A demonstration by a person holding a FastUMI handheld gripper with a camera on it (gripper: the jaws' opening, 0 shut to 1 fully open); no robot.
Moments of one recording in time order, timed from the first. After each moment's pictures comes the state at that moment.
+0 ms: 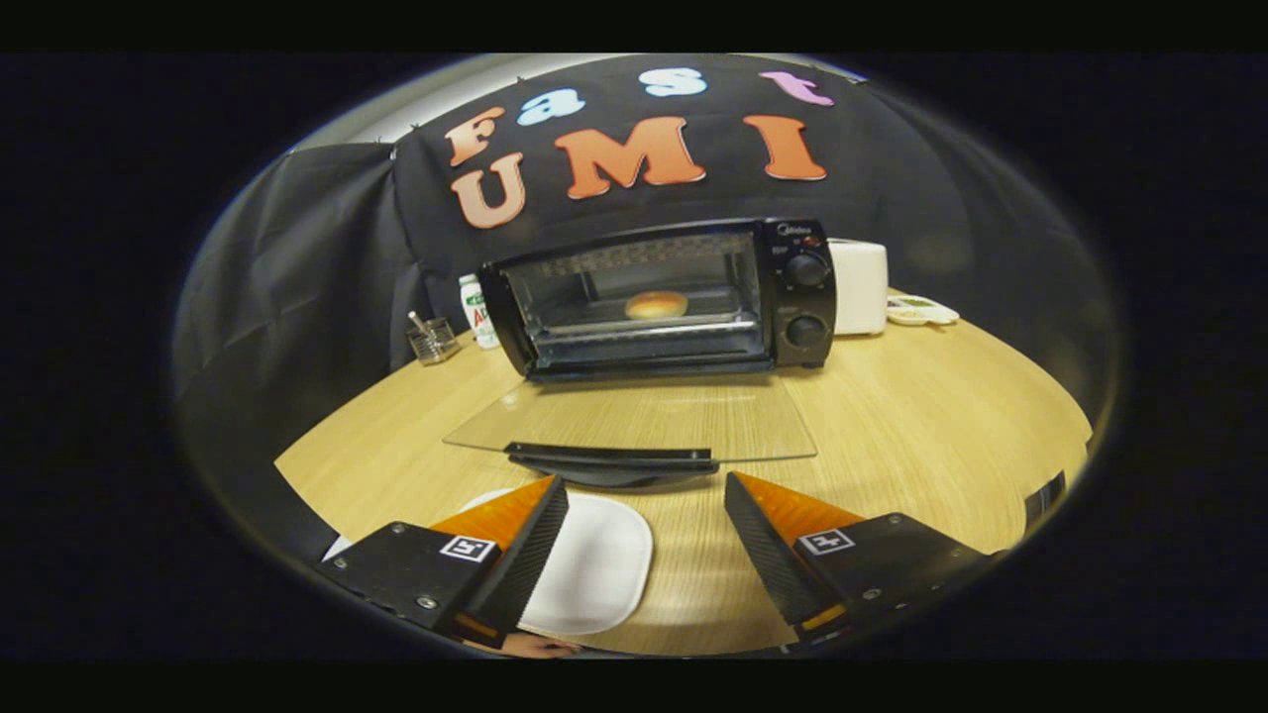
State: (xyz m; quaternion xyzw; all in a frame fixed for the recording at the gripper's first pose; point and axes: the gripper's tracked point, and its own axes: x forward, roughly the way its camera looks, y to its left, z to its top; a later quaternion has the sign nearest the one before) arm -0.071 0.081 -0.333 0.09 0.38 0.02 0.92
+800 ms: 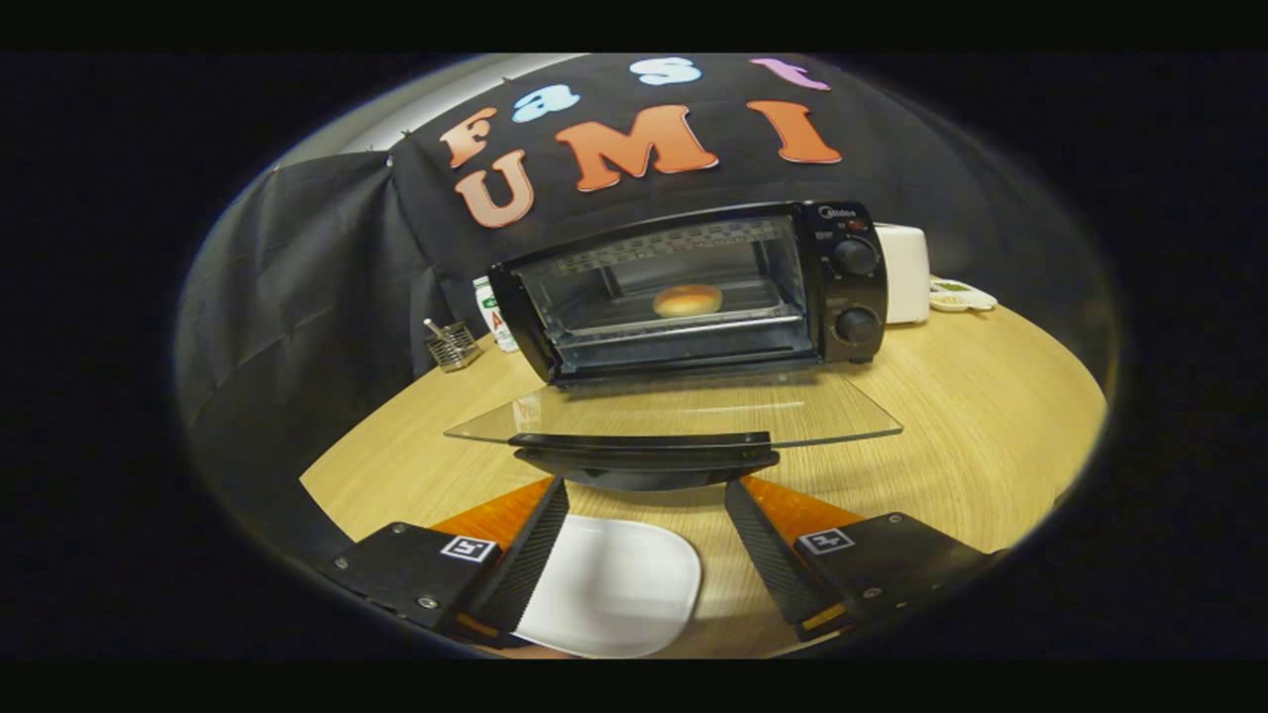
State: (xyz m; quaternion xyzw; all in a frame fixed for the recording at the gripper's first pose) arm -0.037 0.108 -0.316 0.12 0.38 0.06 0.92
